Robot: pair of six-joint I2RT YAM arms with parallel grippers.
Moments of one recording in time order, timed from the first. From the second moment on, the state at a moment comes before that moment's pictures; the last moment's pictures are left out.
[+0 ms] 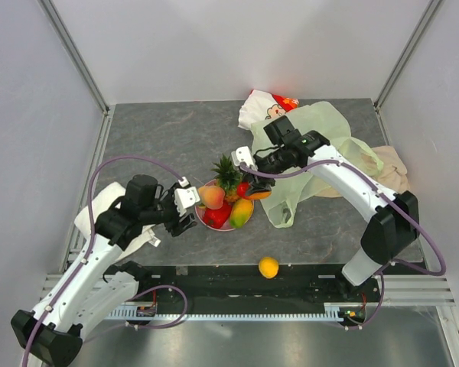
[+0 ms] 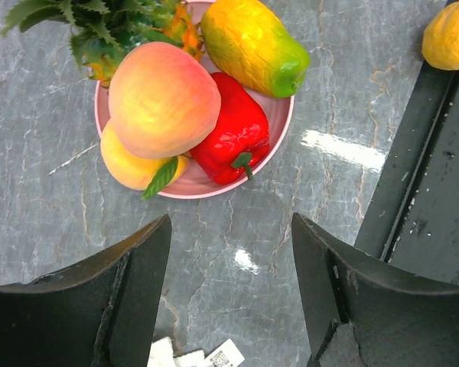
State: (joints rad) left arm -0.45 0.76 0.74 -0.68 0.49 0.58; right arm 0.58 1.62 1.50 -0.92 -0.80 -1.07
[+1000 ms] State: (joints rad) left arm -0.39 0.74 0.75 -0.67 0.44 0.58; right arm 0.87 1.72 1.47 -0.94 -0.67 -1.59
